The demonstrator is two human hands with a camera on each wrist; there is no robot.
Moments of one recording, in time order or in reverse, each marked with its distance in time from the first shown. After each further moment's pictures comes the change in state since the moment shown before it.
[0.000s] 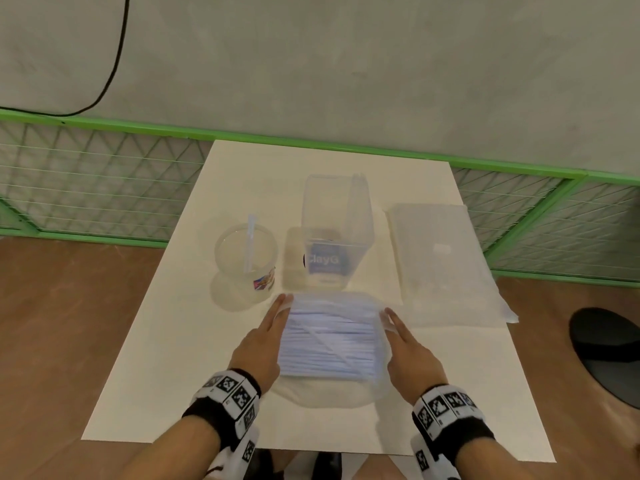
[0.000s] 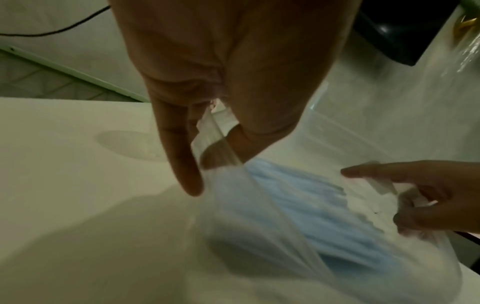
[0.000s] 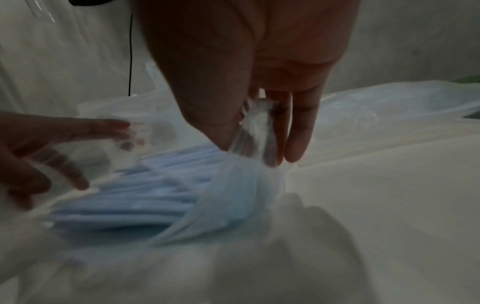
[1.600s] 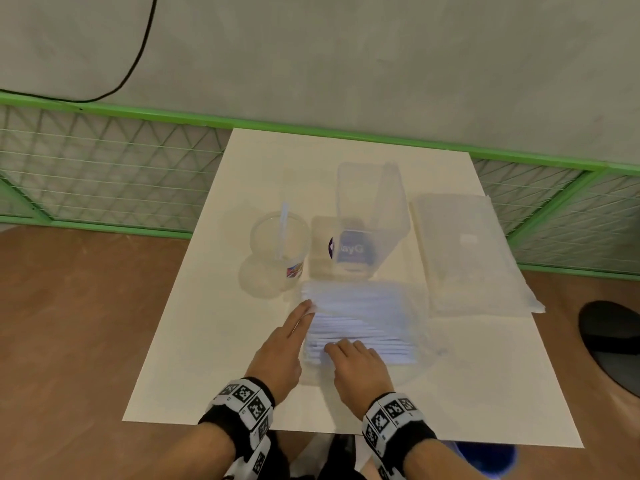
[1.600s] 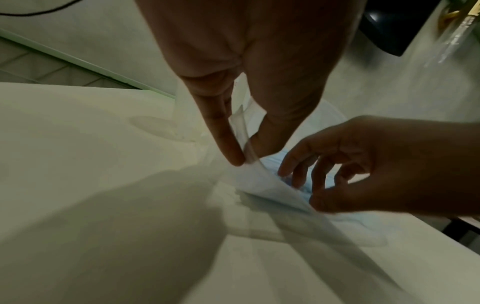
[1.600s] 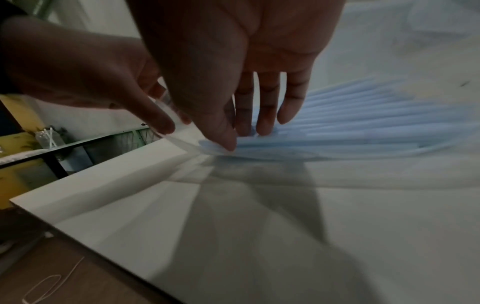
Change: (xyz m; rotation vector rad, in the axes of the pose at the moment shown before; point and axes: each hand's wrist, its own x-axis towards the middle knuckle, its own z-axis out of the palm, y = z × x) left_hand -0.026 -0.042 0.014 -0.068 -0.013 0.128; right_hand -0.008 -0.114 0.086 -0.211 0.138 -0.351
